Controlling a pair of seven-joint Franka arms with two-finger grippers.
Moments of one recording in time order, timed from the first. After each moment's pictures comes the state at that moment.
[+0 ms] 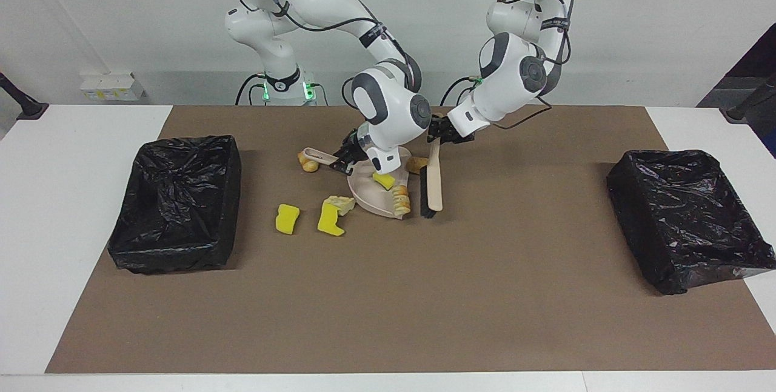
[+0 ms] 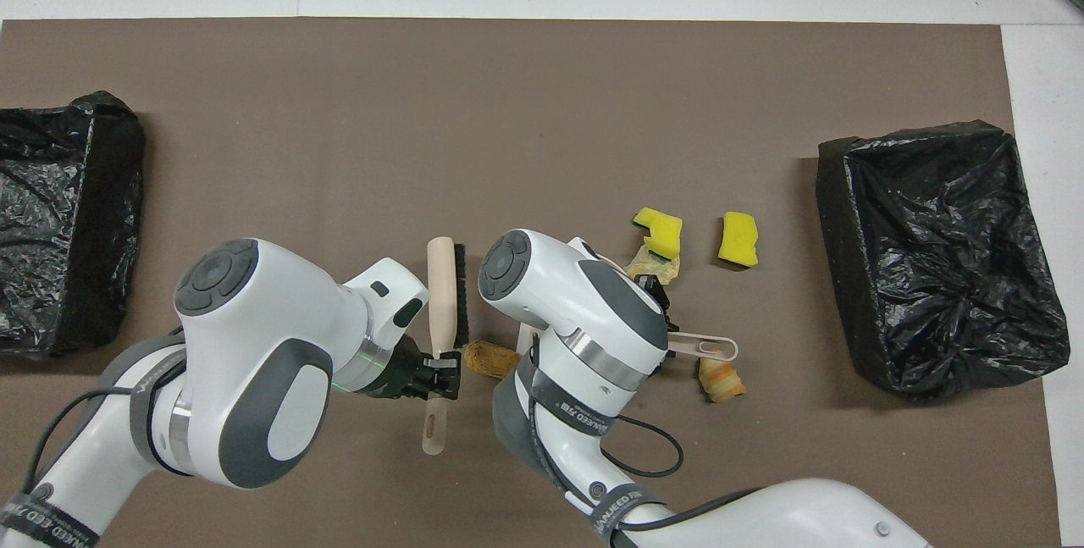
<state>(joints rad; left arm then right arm) -0.45 -0.09 -0.05 -2.23 -0.47 1.91 -0.36 0.48 0.40 0.19 -1.75 -0.41 1.53 -0.60</state>
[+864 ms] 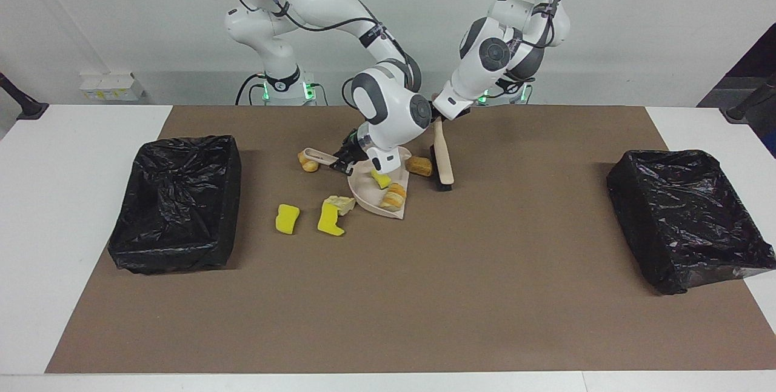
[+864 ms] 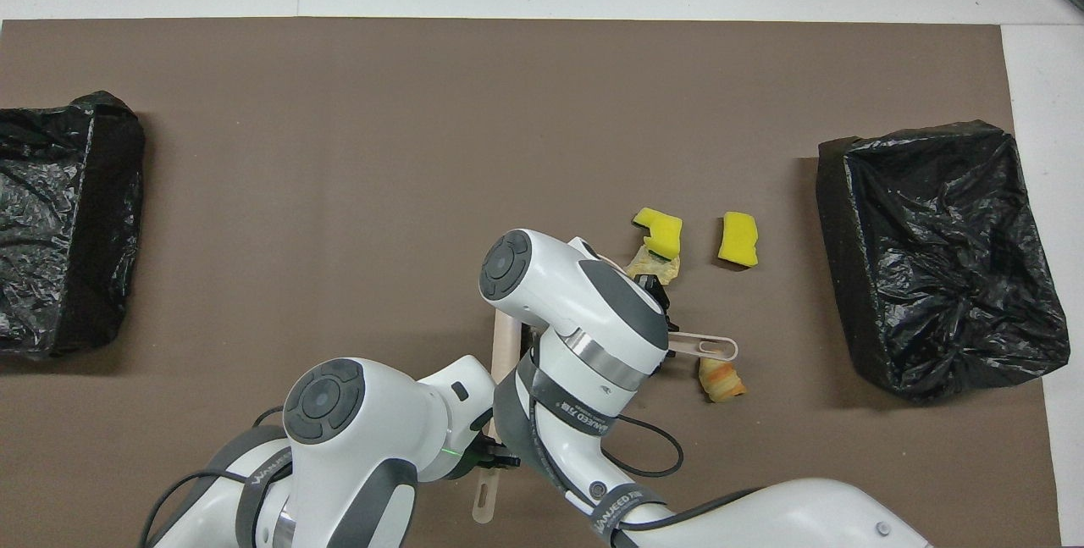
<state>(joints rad) -0.66 -0.15 -0.09 -2.44 -0.62 2.18 -0.18 0.48 0.40 0.19 -1.75 -0.41 1.53 -0.60</state>
